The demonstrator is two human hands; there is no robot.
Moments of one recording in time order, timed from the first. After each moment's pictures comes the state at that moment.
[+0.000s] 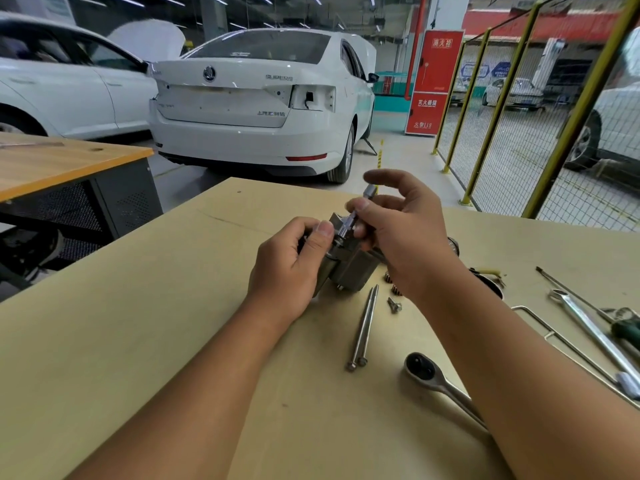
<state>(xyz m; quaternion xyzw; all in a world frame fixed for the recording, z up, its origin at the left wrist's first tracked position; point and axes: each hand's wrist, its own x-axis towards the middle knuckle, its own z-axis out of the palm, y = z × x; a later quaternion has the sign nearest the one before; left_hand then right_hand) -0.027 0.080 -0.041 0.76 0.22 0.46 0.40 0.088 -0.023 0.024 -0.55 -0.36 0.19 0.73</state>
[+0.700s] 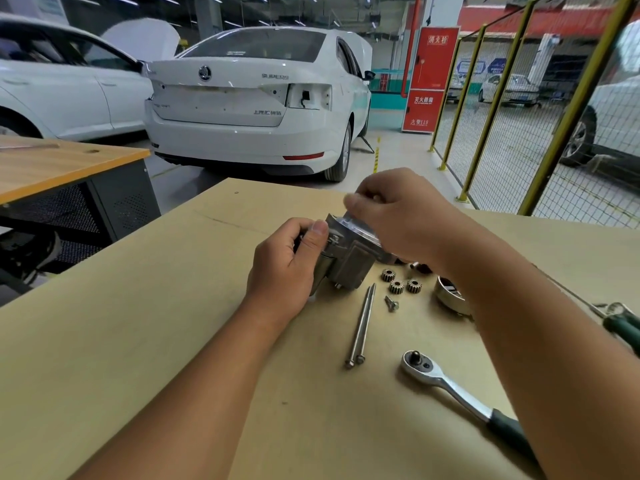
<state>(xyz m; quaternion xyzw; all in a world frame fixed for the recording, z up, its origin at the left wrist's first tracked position) -0.027 0.079 -0.040 0.75 0.24 0.46 0.42 0.095 -0.037 0.062 -0.77 -0.52 0.02 0.36</state>
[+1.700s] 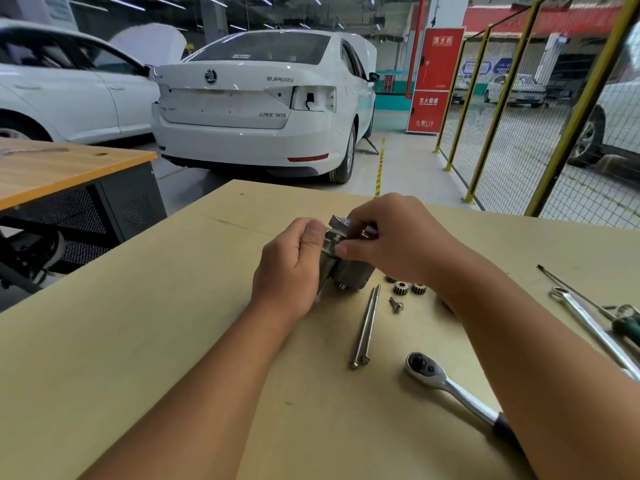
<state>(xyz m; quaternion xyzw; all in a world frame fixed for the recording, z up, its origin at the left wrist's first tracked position) -0.026 0.077 -0.037 0.77 0.26 0.45 0.37 0.099 -0.031 0.039 -0.77 -0.58 -0.03 0.27</state>
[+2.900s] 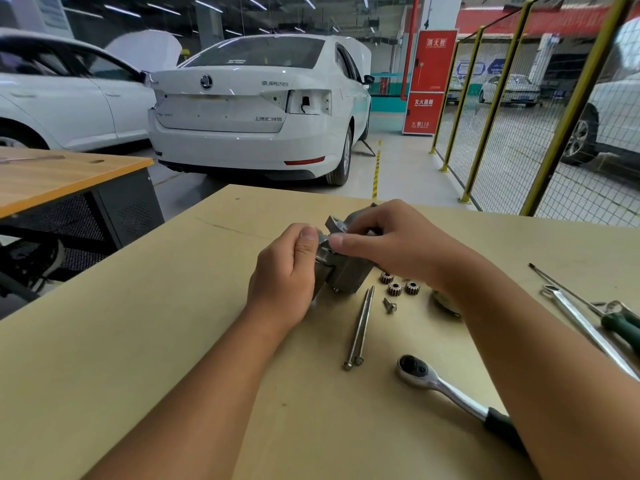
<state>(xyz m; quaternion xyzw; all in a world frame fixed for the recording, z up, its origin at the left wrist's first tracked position) -0.029 0.073 -0.036 0.78 0.24 0.46 0.35 0.110 -0.040 0.039 -0.71 -0.60 0.09 0.36</state>
